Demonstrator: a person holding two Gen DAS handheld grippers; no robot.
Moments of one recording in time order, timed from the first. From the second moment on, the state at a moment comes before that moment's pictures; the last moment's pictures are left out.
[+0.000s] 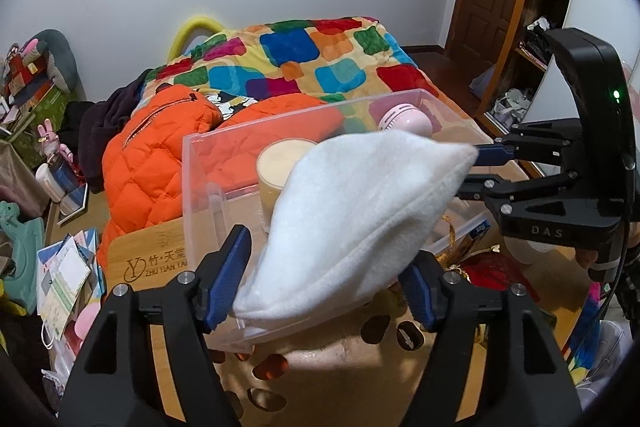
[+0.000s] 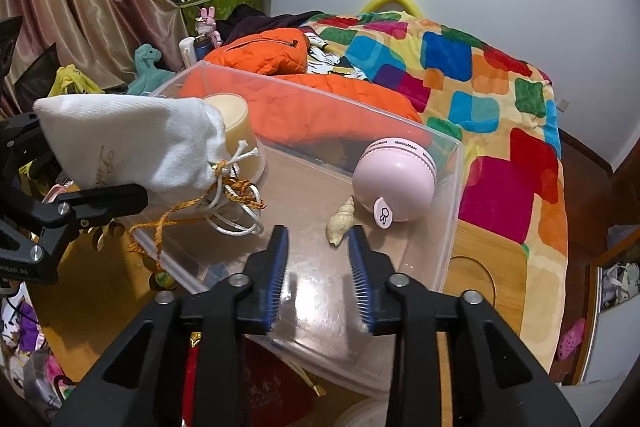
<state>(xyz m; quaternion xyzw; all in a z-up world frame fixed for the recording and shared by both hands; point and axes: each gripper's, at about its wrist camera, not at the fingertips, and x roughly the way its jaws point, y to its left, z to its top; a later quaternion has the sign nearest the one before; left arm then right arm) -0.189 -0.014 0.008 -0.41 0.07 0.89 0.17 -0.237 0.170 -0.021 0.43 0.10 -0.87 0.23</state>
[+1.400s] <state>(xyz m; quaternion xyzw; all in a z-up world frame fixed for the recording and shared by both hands) -0.133 -0.021 0.032 -0.38 0.08 0.91 0.14 -0.155 0.199 0.015 0.37 0.11 -0.90 0.20</state>
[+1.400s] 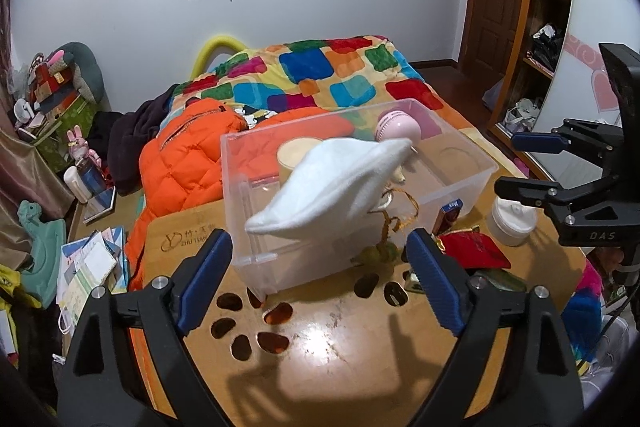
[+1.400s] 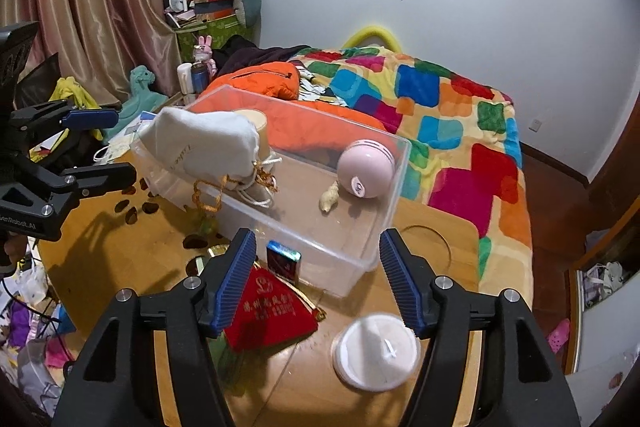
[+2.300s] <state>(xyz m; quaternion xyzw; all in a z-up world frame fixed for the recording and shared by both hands) -0.137 0.006 -0.040 -0.44 0.02 0.89 0.11 -0.133 0.253 -0.044 0.42 0.09 -0.89 0.17</state>
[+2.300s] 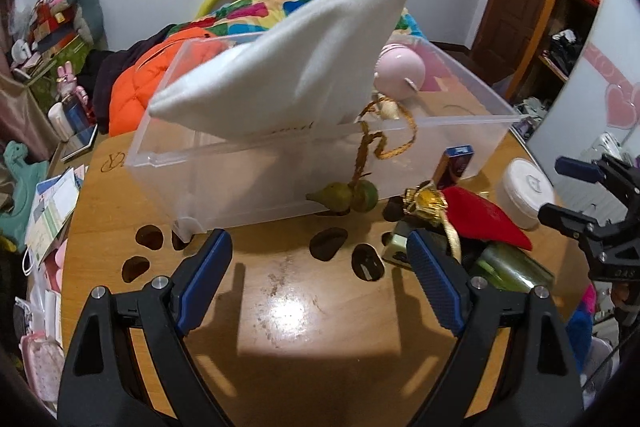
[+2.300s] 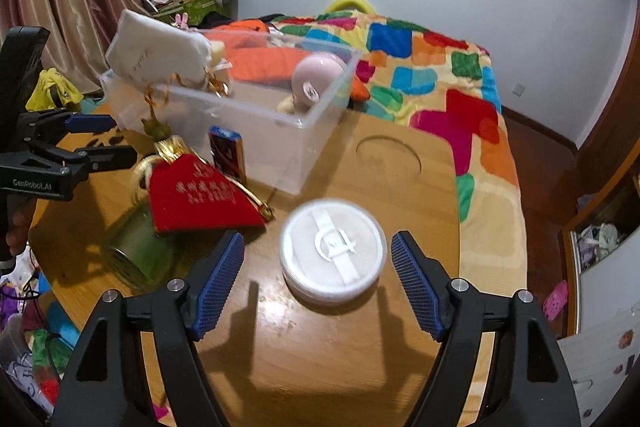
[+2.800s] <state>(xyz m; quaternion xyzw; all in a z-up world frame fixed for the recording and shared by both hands) -0.152 0.012 -0.050 -0.45 -0.03 0.89 0.11 -0.140 0.258 -0.071 0.44 0.08 -0.88 0.18</state>
